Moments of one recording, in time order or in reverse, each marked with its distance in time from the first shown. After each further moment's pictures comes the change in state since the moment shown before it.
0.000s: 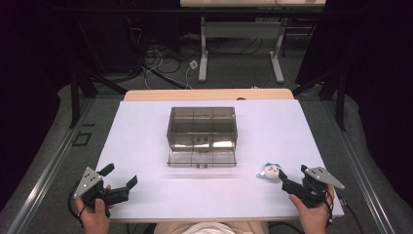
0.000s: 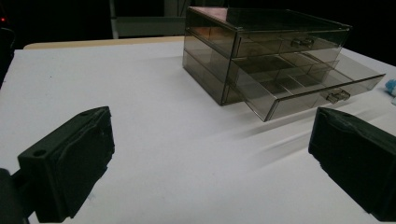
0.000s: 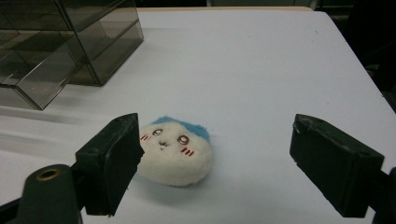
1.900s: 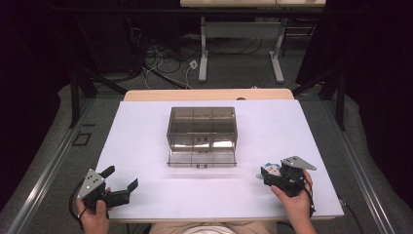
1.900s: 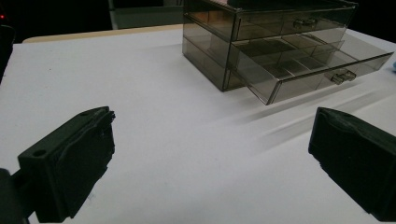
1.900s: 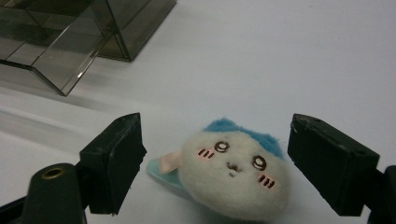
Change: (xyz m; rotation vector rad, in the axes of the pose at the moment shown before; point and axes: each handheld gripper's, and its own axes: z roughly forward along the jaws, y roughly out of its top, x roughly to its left) left arm -0.002 -0.005 0.000 0.042 0.005 0.031; right arm 0.035 0.013 0.042 0.180 0.064 -0.051
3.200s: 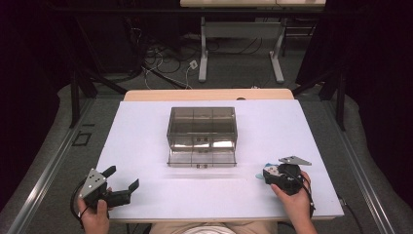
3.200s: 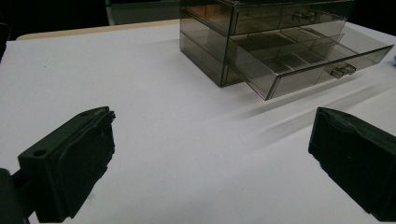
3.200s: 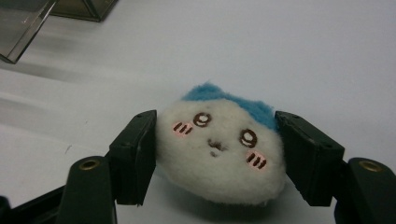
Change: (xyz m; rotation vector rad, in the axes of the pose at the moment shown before) left arm 0.000 0.000 0.003 0.019 -0.009 0.012; right arm -0.005 -0.006 0.013 0.137 -0.038 0.031
